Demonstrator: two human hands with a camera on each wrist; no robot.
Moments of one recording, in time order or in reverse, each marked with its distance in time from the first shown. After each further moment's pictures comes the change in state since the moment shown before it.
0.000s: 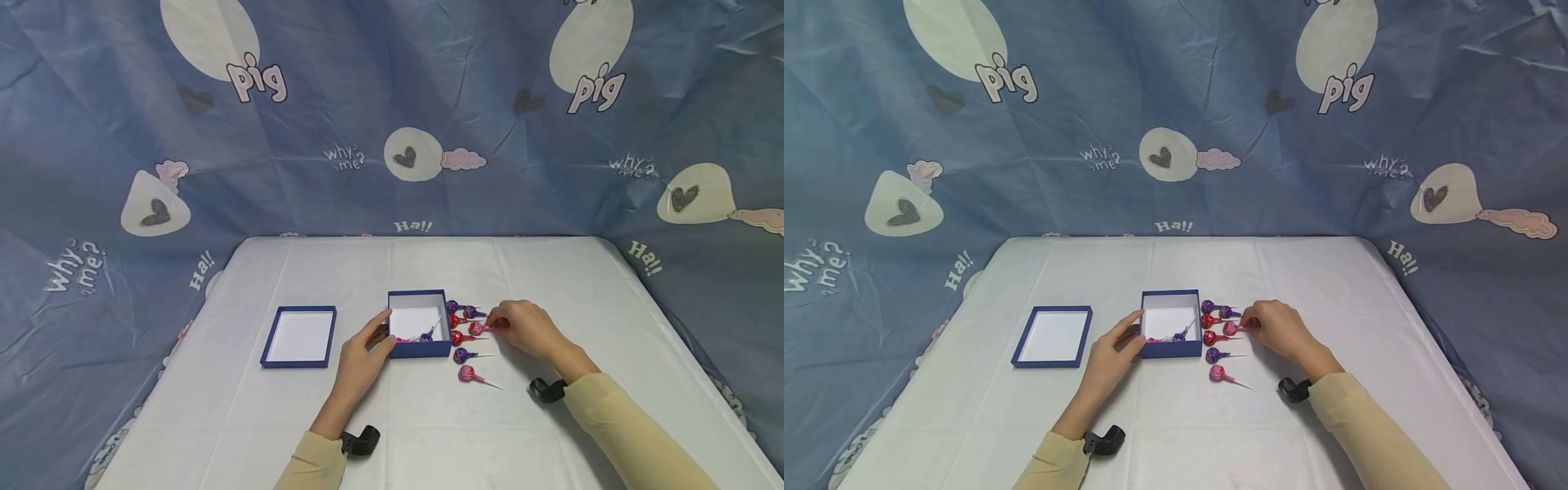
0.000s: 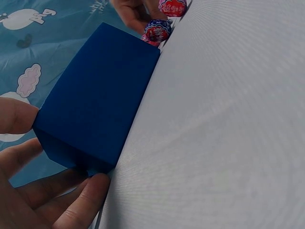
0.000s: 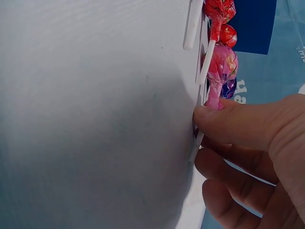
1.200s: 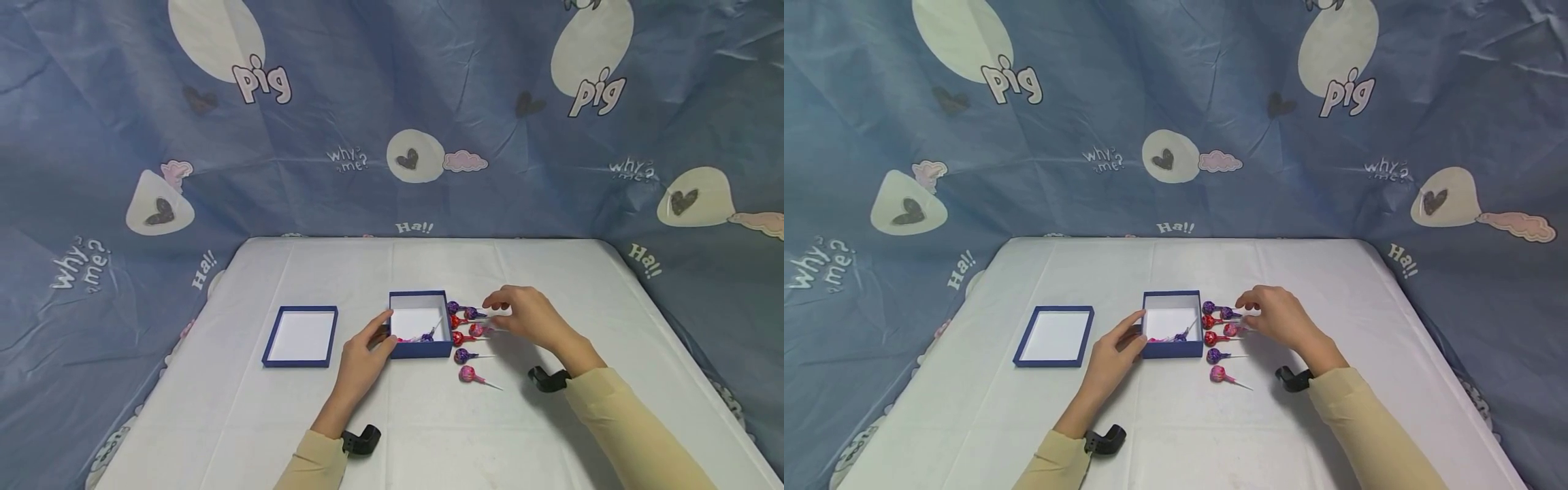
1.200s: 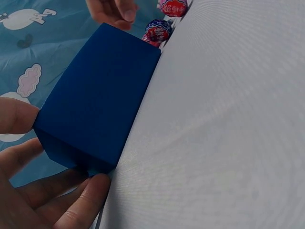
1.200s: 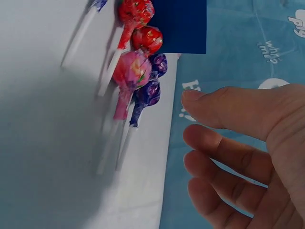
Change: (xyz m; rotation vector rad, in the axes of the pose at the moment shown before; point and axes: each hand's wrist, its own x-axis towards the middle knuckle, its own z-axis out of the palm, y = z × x) left_hand -0.001 0.002 -0.002 0.000 -0.005 -0.007; right_hand 0.011 -0.020 -0.035 0.064 0.019 -0.001
